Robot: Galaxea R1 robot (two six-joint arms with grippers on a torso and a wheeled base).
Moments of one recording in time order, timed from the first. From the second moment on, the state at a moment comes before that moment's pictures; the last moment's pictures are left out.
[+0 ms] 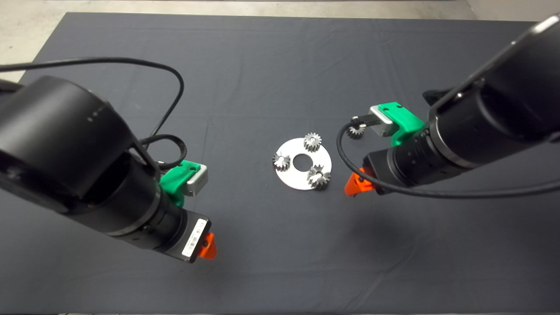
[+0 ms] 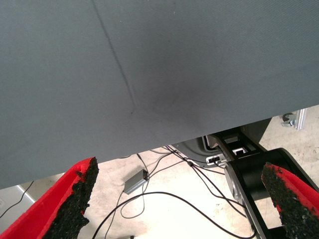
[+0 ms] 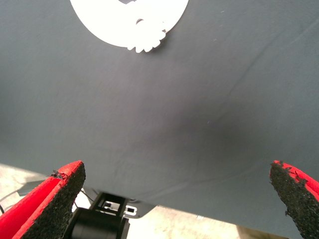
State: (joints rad) left arm -0.59 2.39 -0.48 0.05 1.53 -1.64; right arm 0.68 2.58 -0.65 -0.09 -1.53 1.75
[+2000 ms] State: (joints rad) left arm -0.59 2.42 -0.50 0.05 1.53 -1.69; right arm 0.33 2.80 -1.31 -0.17 -1.53 1.31
